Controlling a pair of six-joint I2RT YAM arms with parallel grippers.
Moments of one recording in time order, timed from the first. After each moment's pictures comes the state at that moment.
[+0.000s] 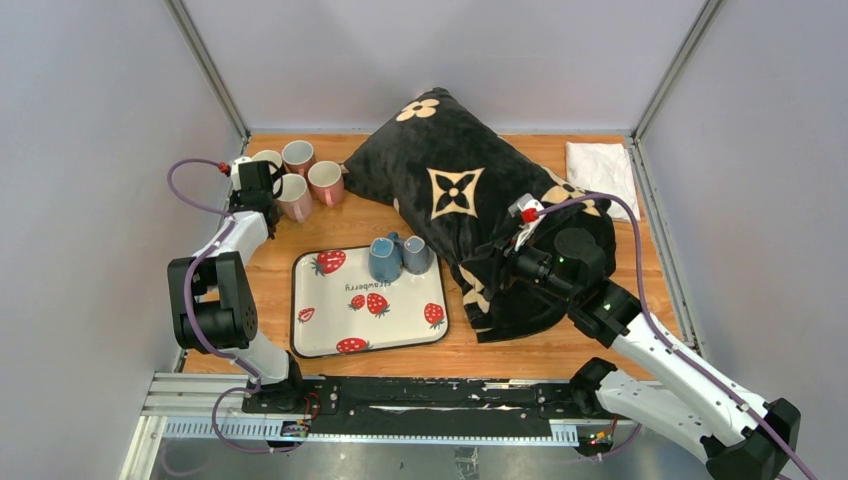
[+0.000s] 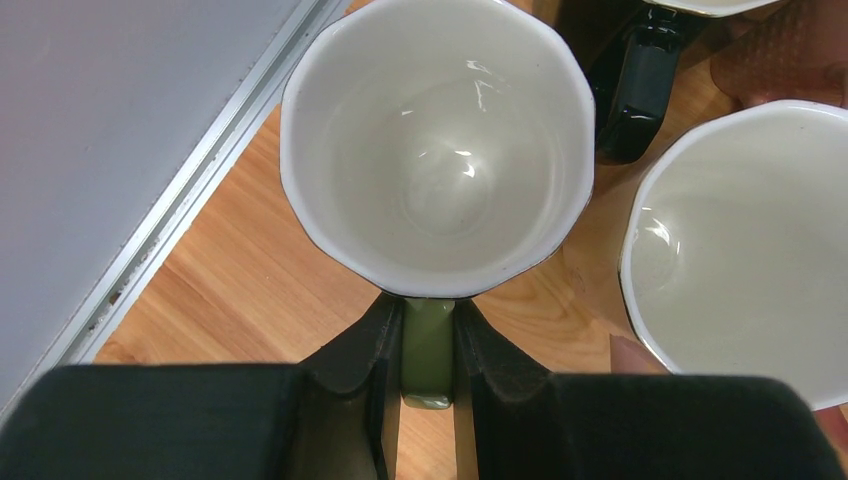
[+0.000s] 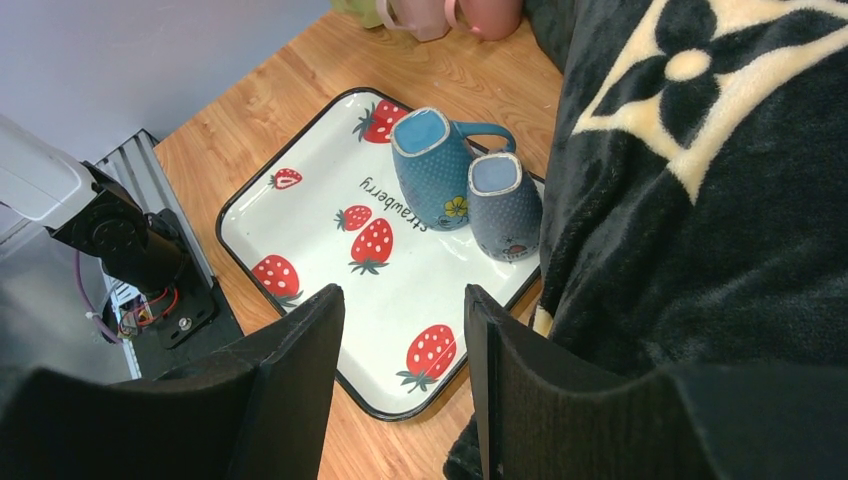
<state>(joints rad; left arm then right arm) 0.16 1.58 0.99 -0.14 -0.42 -0.29 0.71 0.78 0.69 -0.07 -0.27 0.22</state>
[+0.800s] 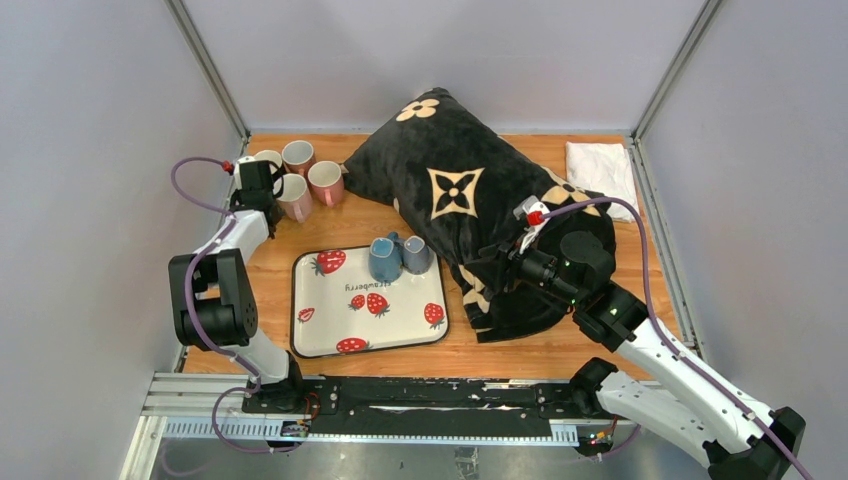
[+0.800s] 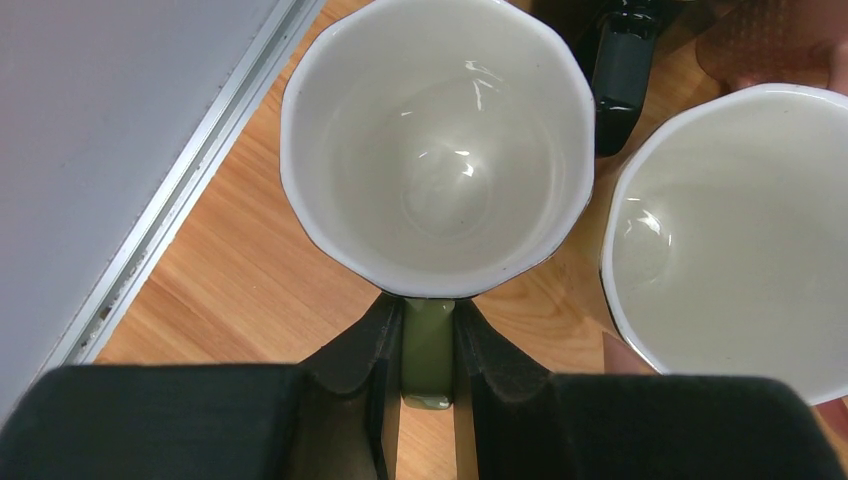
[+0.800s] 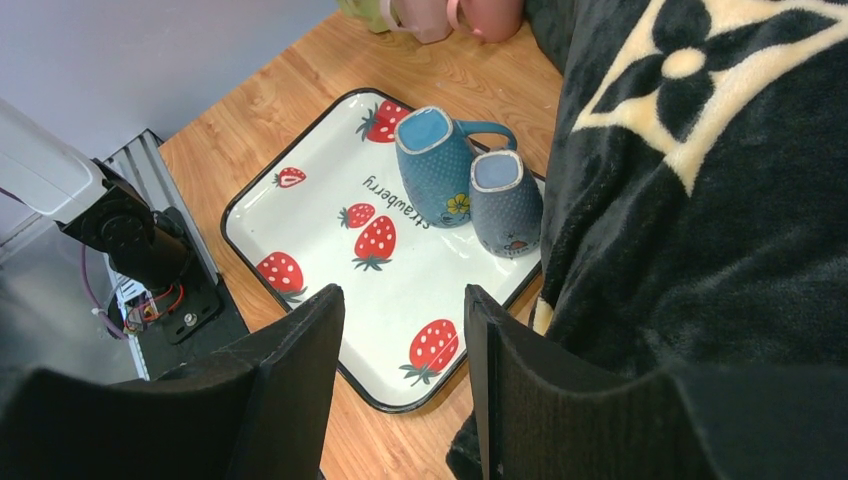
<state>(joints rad) 0.16 1.59 1.00 -0.13 -0.38 -0.25 0.71 0.73 0.69 -0.10 -0.27 0.22</state>
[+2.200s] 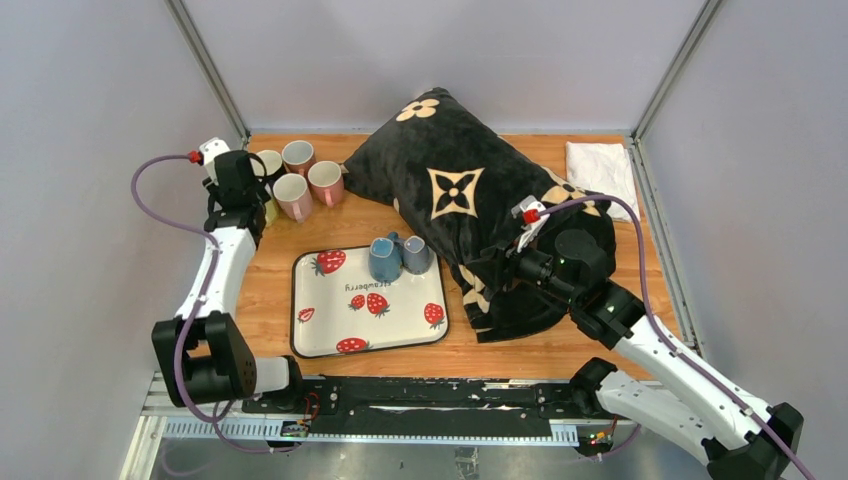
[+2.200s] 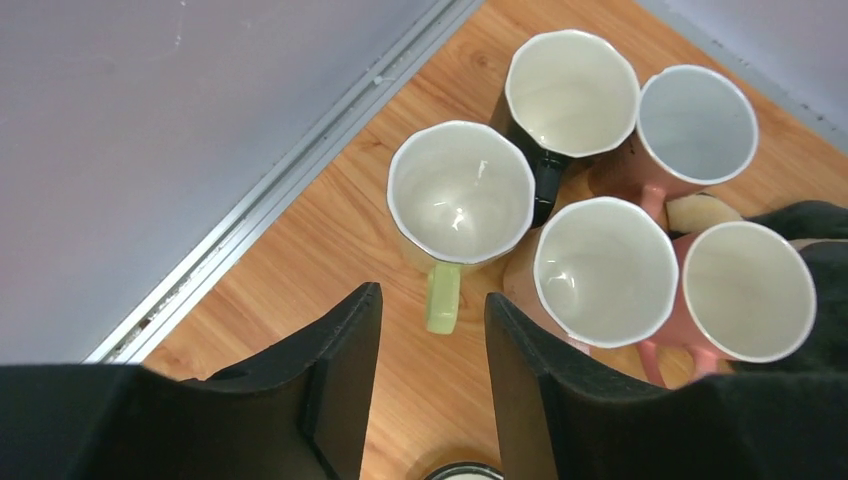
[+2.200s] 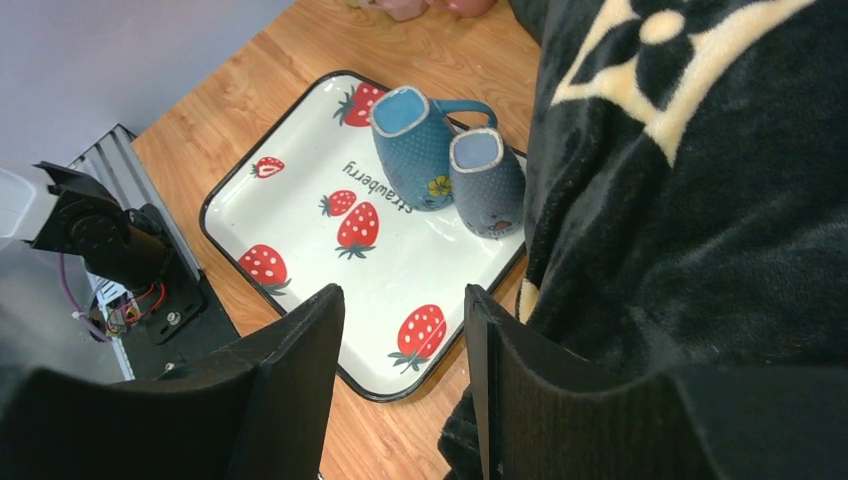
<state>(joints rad) 0.16 1.32 1.01 -0.19 -0.43 -0.33 0.71 0.75 0.70 -0.14 -0.23 0.22</state>
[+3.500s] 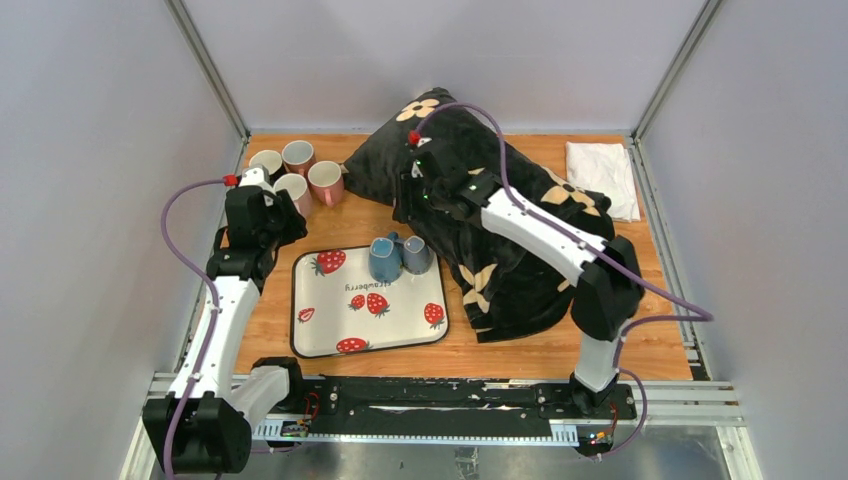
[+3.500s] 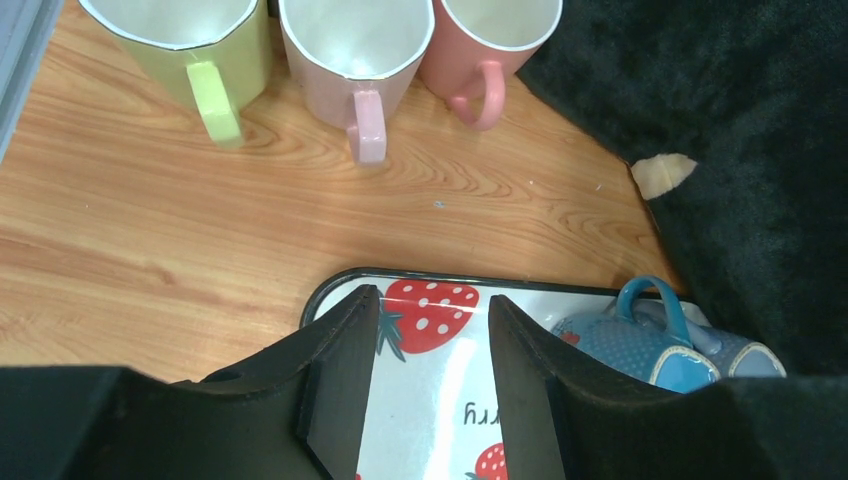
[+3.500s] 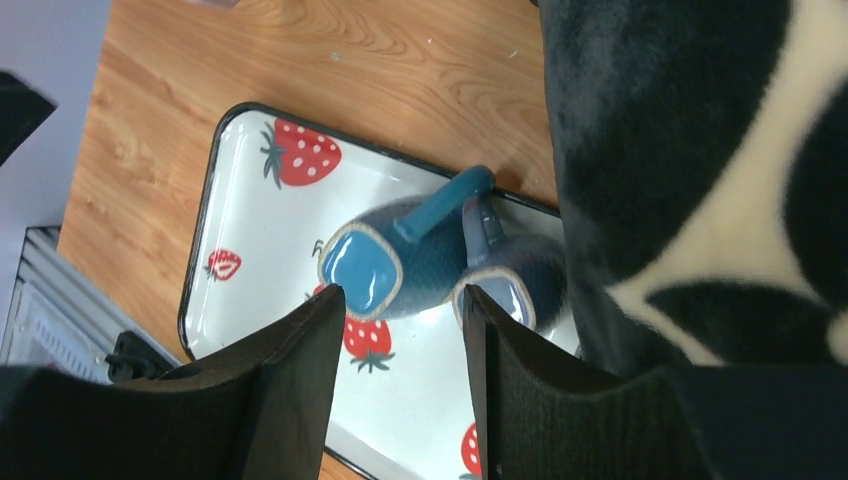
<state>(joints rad) 0.04 0.97 0.83 -0.38 -0.01 -0.30 0.79 1.76 1.60 -0.49 -0.05 0.47</state>
